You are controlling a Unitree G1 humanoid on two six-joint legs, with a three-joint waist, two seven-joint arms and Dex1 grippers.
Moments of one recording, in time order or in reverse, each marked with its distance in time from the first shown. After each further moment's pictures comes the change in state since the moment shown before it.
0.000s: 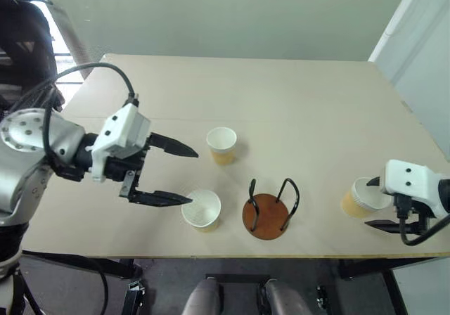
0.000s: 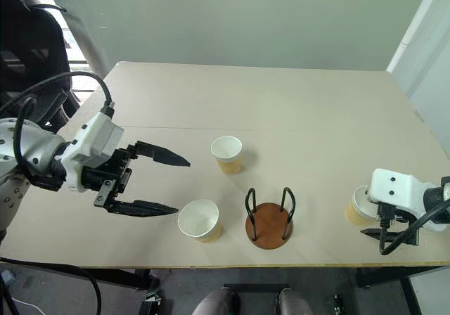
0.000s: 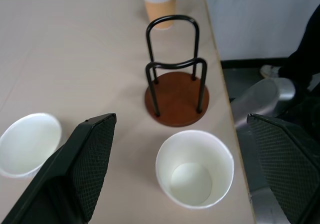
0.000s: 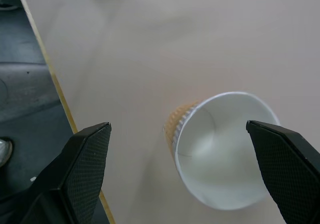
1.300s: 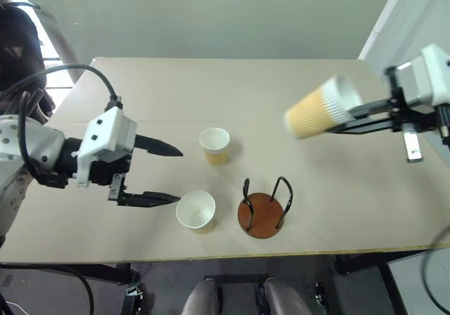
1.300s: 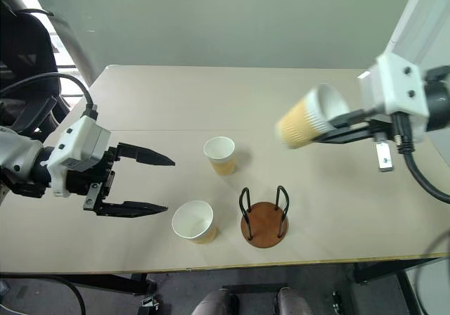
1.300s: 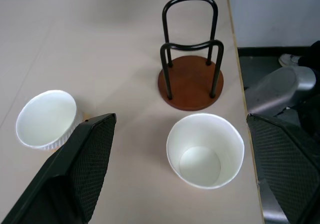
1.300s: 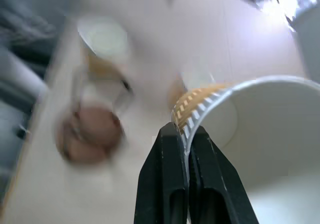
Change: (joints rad) left arm 0.121 0.058 0.095 -0.041 -0.006 0.005 0.054; right arm -1.034 0.276 0.391 0.202 0.315 -0.105 0.267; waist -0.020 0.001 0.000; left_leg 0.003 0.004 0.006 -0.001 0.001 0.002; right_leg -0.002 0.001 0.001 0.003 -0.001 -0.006
